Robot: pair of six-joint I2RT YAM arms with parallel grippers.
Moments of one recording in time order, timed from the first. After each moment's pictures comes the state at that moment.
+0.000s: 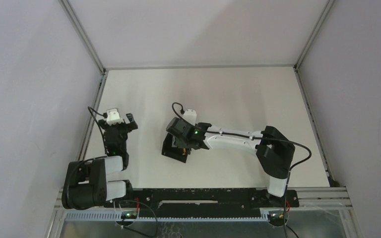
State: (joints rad) left arm 0.08 1.26 0.16 1.04 -0.13 -0.04; right arm 1.10 1.82 1.36 -0.54 0.36 1.01
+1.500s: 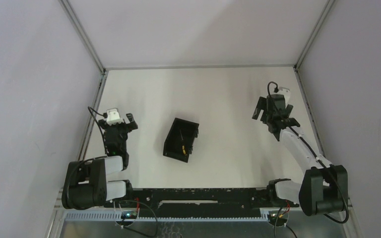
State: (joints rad) left arm 0.08 1.26 0.16 1.04 -0.13 -0.04; right arm 0.12 1.21 0.80 -0.32 0.31 0.34
